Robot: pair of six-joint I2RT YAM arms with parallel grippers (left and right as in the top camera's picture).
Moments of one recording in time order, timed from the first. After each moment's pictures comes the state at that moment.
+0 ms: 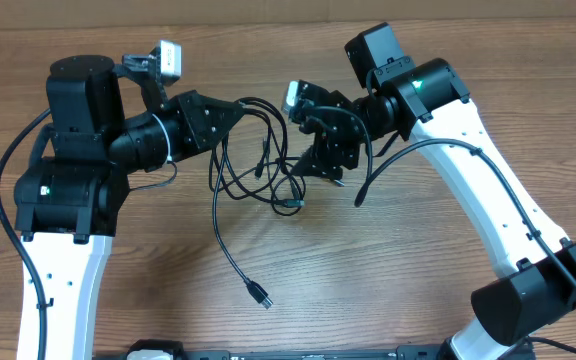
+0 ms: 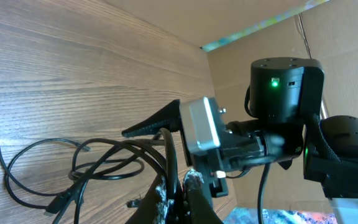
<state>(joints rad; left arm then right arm) -0.08 1.26 1.49 -0.82 0.77 -0.63 0.44 1.80 1.81 -1.19 -0.65 -0.79</state>
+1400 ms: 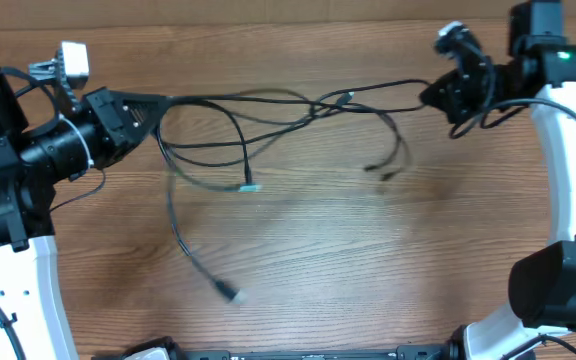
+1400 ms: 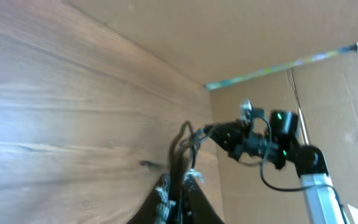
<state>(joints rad) 0.30 1.26 1.60 -1.00 0.95 -0.53 -0.12 1.80 1.80 -1.16 -0.54 -0.59</state>
